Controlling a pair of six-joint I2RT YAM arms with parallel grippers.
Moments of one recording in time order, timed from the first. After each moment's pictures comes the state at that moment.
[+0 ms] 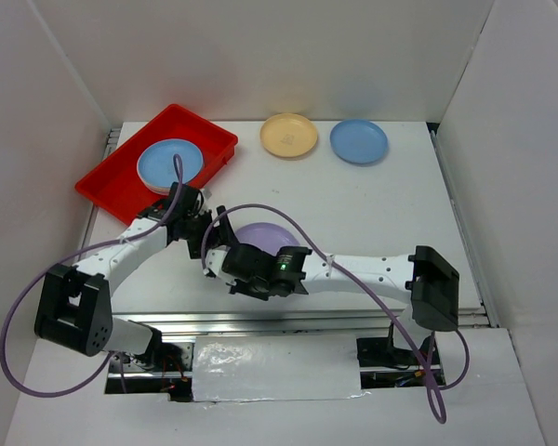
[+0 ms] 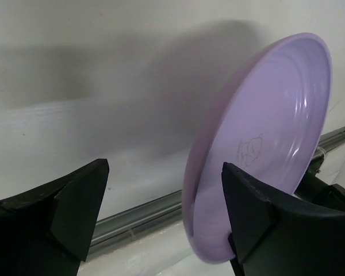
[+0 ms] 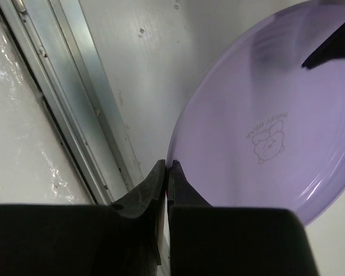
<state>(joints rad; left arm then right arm) -0.29 1.39 0.91 -0.56 0.37 -0.62 1.26 1.63 1.25 -0.62 0.18 -0.13</state>
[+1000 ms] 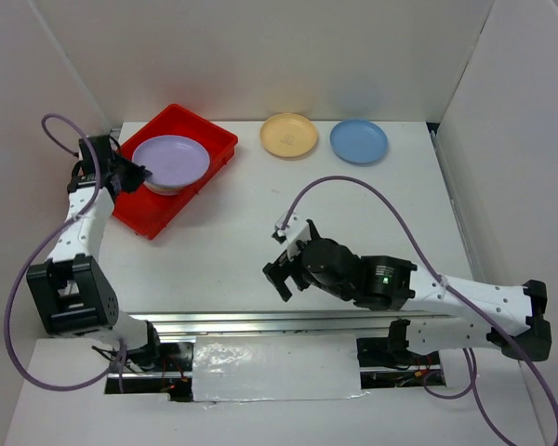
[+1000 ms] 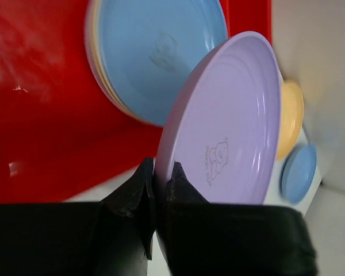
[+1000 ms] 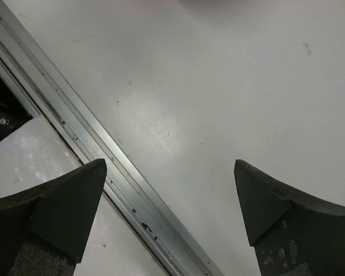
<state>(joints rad) 0.18 1.43 1.23 -0.46 0.12 -0.82 1.28 1.08 1.04 -0.50 0.39 0.15</state>
